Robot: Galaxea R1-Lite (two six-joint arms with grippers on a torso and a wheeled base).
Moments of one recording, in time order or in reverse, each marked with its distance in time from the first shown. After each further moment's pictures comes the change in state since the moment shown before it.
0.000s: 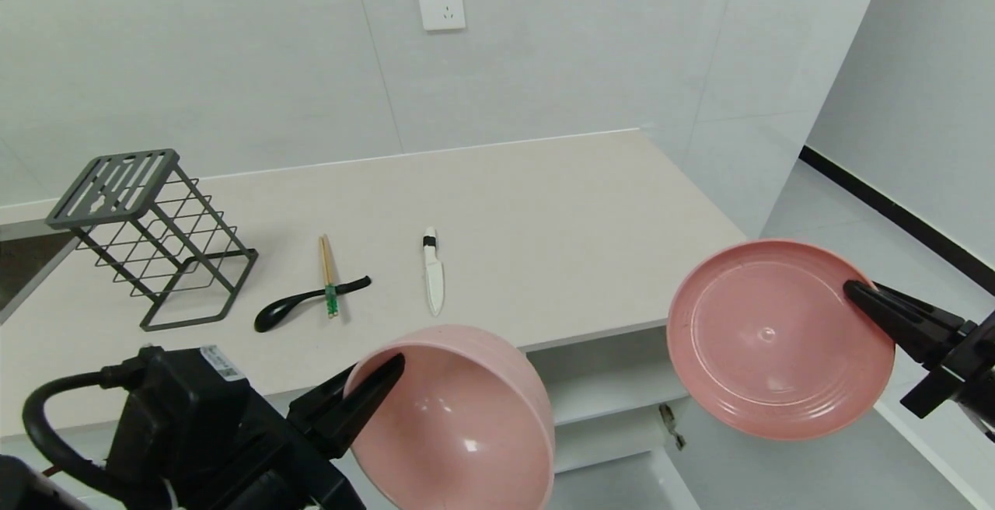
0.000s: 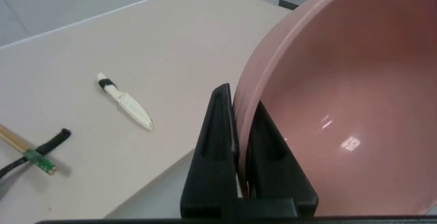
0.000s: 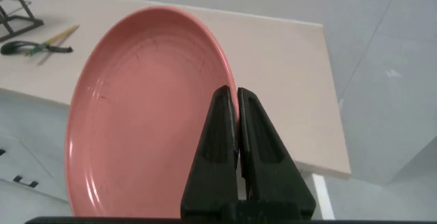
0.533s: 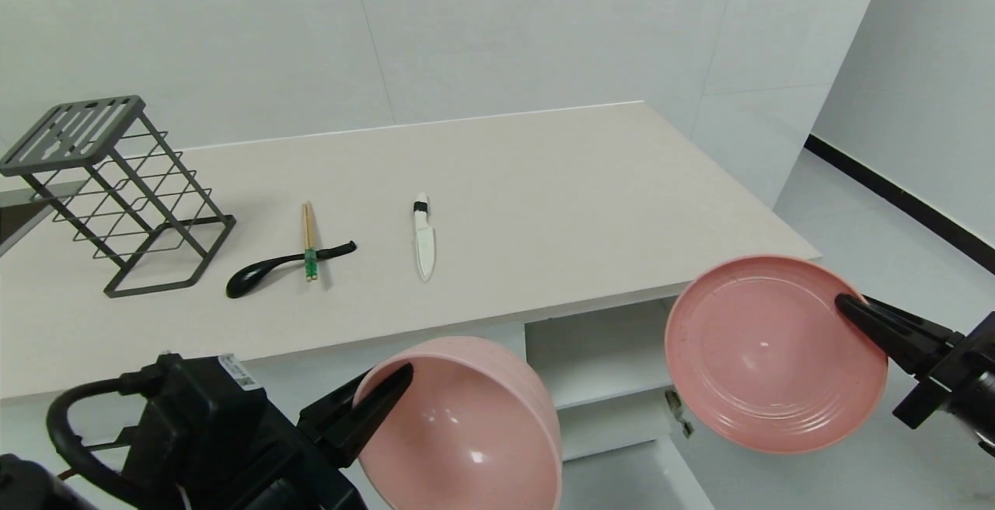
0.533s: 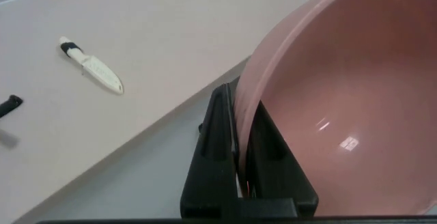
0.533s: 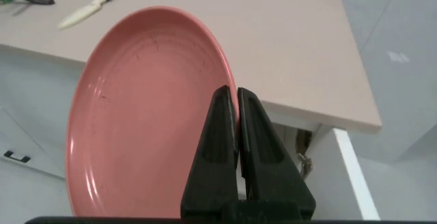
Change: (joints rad) left arm -0.014 0.017 0.004 0.000 0.000 -0.002; right arm 0.000 0.025 0.019 0.000 -0.001 -0.009
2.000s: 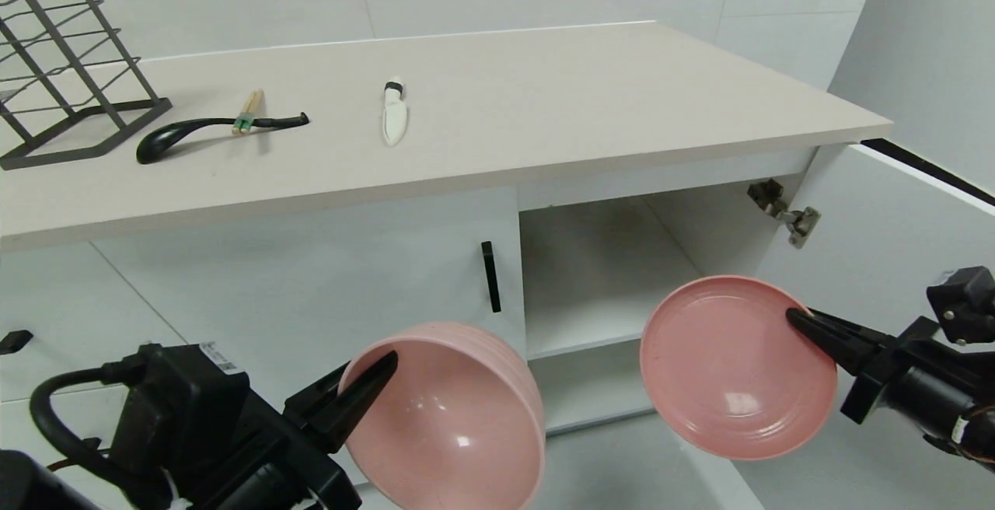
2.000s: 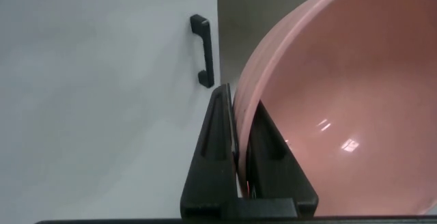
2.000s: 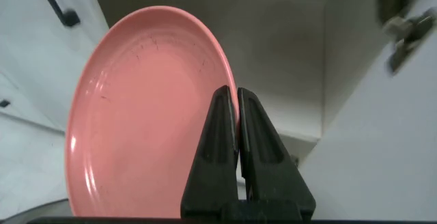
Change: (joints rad) left arm 0.047 -0.016 0.000 0.000 0.000 -0.004; right arm 0.036 0.182 -0.059 0.000 0.000 0.000
